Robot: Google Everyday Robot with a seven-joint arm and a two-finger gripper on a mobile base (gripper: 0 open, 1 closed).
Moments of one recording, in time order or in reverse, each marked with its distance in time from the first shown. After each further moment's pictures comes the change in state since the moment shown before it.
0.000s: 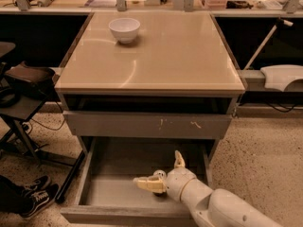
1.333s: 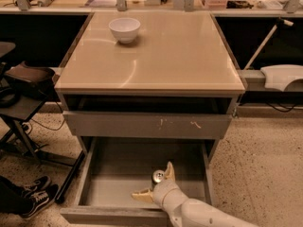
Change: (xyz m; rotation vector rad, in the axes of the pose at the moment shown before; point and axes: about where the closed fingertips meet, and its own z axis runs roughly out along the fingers) arm 0.112 -0.020 0.059 0.150 0.166 -0.240
